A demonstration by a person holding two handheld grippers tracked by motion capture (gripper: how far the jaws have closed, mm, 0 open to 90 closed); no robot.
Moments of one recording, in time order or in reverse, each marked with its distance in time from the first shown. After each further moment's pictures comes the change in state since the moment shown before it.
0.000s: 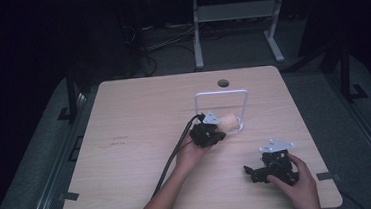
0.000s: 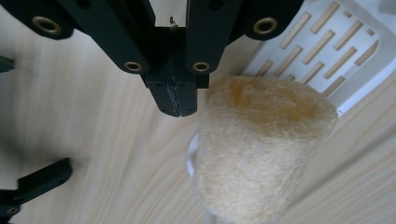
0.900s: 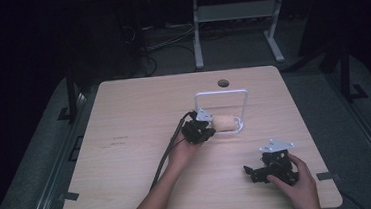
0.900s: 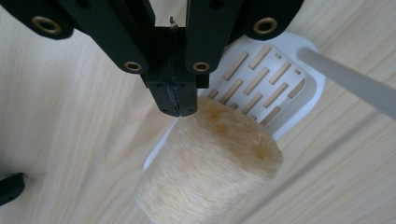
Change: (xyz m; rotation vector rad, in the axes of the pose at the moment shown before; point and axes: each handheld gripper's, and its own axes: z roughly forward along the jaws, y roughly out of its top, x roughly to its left) left arm 0.015 -0.006 -0.019 0.034 0.084 -0.012; right arm 0.000 0.000 0.000 0.001 -0.003 0.000
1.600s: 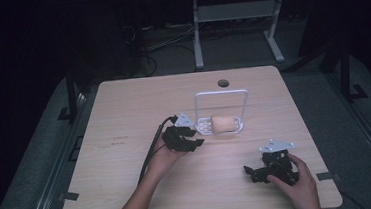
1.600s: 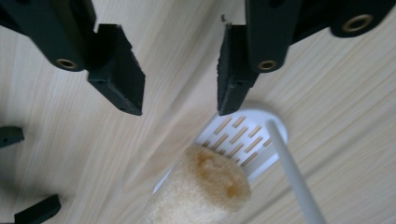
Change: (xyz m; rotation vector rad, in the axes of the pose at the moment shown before) left arm 0.005 -0.029 -0.057 -0.008 -0.004 -0.002; right arm 0.000 0.000 0.000 0.000 0.000 0.001
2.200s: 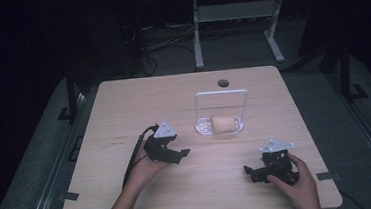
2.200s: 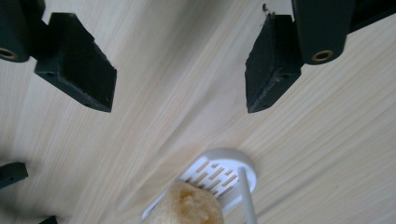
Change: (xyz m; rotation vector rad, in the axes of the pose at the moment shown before) left arm 0.003 -0.041 -0.040 -0.036 0.046 -0.022; right arm 0.000 0.000 0.000 0.000 0.000 -0.001
